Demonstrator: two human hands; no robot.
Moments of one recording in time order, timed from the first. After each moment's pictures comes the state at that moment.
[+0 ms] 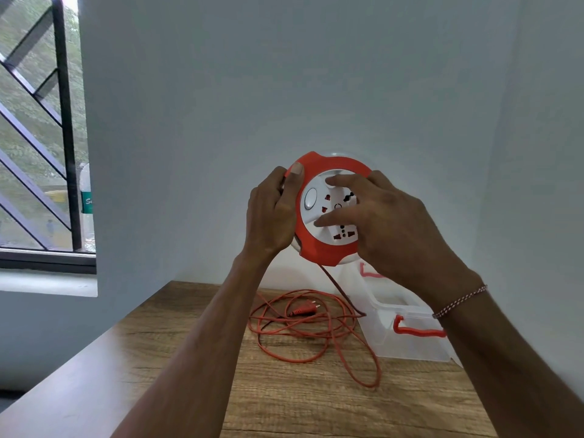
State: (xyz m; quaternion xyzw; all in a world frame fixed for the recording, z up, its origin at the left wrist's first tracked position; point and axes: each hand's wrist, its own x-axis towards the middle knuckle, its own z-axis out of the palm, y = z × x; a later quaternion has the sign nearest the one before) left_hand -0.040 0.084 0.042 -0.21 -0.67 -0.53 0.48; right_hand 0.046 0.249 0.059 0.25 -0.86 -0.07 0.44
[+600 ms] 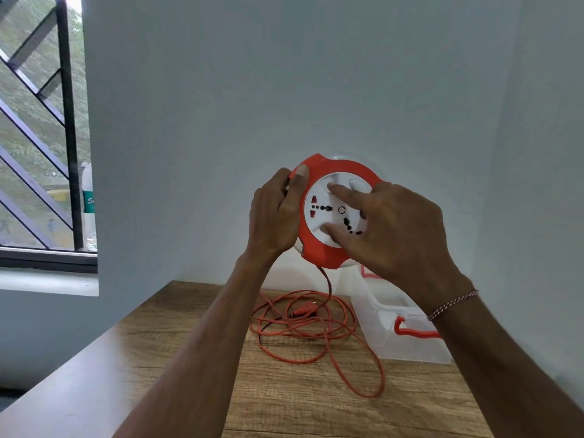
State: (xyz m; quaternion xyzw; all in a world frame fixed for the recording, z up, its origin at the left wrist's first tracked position) left_hand -0.037 0.085 0.042 -0.21 -0.67 -0.53 0.47; right_hand 0.036 0.249 0.051 0.16 -0.84 -0.01 0.52
